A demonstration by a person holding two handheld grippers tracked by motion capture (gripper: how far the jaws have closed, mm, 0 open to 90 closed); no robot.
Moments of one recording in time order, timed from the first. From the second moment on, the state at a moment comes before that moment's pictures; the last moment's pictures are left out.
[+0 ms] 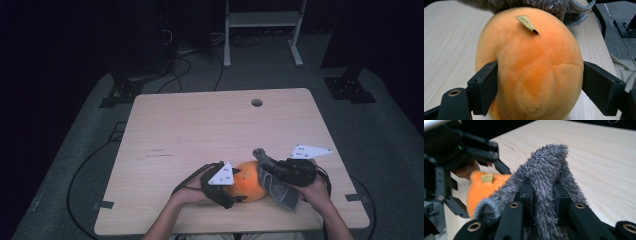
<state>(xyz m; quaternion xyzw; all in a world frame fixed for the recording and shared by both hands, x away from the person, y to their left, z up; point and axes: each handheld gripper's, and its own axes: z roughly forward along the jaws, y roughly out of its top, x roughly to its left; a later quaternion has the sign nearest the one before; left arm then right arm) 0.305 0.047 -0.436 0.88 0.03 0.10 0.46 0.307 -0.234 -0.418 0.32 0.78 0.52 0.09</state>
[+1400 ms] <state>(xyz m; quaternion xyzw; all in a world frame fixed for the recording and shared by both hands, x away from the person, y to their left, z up) 0.308 0.051 -0.440 0.88 0.03 0.08 0.47 0.310 -0.241 -0.421 0.33 0.79 0.51 0.08</state>
